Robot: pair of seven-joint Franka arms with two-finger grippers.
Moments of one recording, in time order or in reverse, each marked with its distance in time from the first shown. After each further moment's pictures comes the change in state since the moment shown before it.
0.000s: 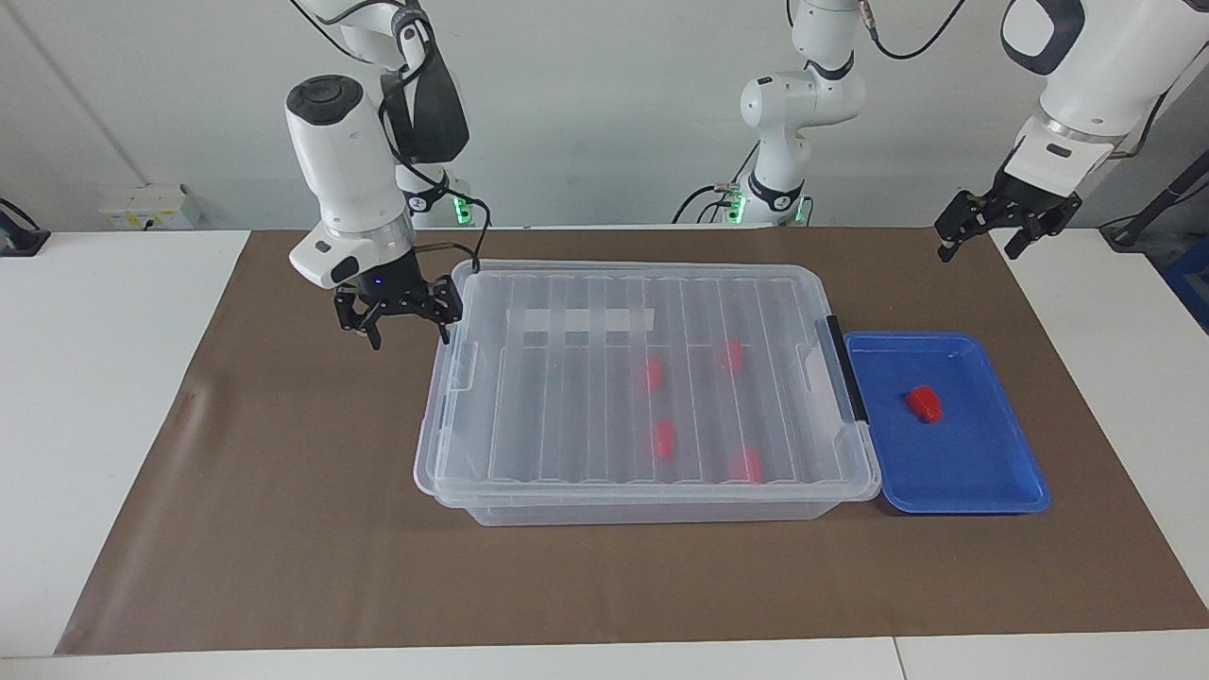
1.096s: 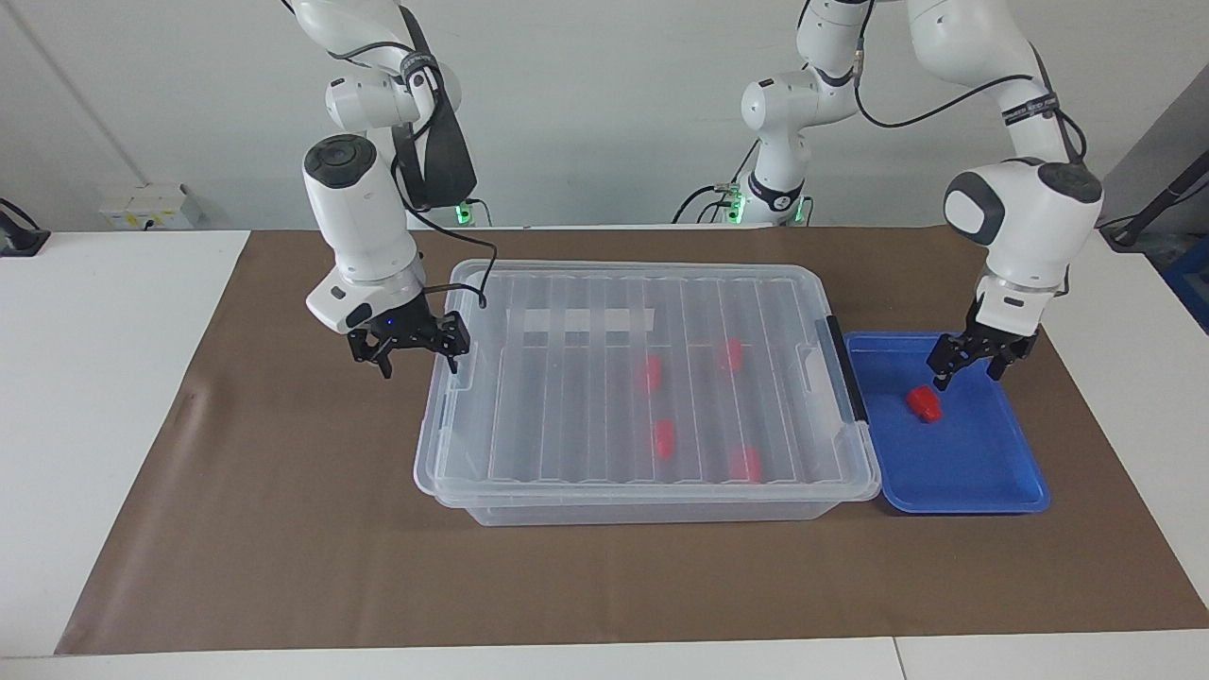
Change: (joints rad) left arm 0.093 0.252 0.001 -0.498 0.001 0.913 -0.054; right arm -0.010 0.051 -0.006 -0.001 -0.023 0.045 0.000
